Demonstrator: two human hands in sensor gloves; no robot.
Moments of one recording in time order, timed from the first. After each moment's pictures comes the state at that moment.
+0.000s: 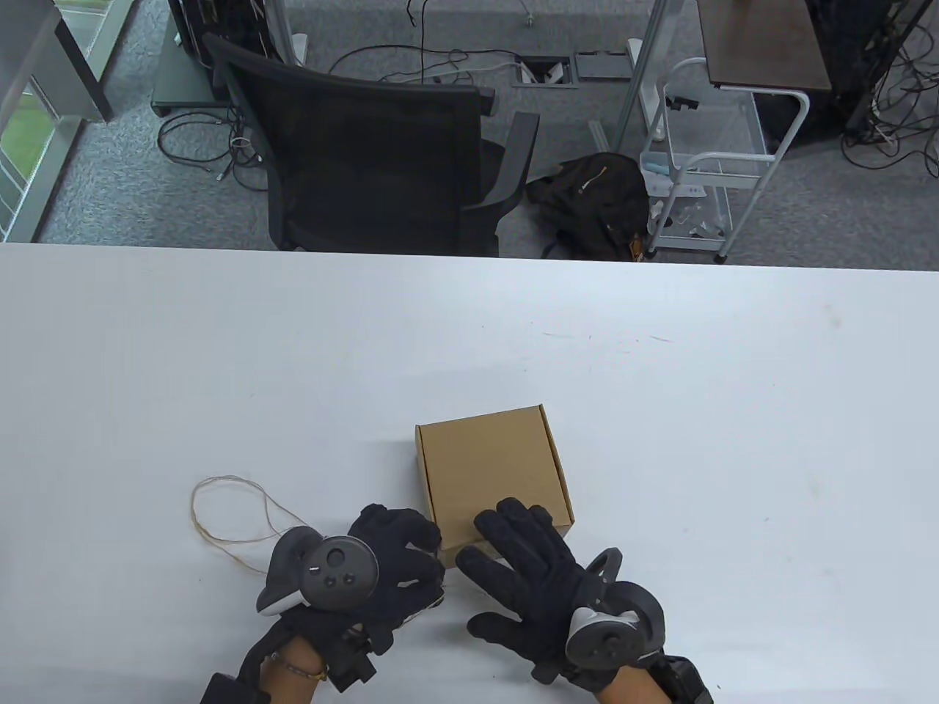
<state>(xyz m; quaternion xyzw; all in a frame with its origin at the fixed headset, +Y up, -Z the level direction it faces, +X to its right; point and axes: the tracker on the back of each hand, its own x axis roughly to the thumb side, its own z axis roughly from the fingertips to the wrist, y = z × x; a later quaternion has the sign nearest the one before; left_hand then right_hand) -0.140 -0.700 -0.146 -0.05 -0.30 0.27 0.91 0.102 -0.715 -0.127 0.44 -0.15 0.84 0.28</state>
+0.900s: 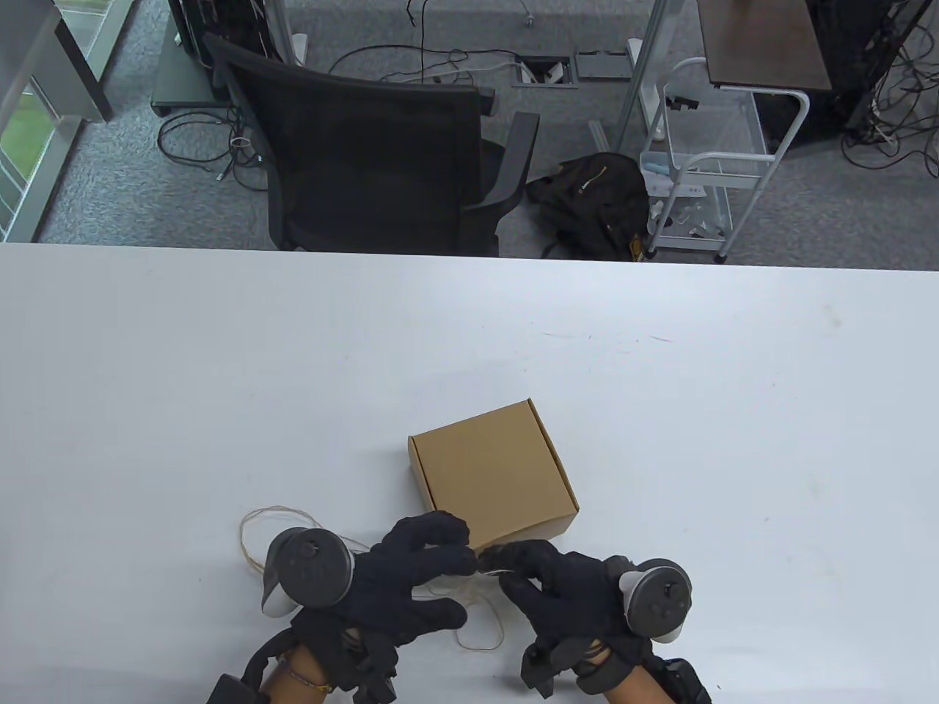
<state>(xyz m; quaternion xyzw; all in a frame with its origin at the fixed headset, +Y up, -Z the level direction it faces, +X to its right) -0.125 -0.700 -0.139 -0.07 -0.34 0.45 0.83 0.130 -0.713 -0.143 0.30 -0.08 0.76 0.57</state>
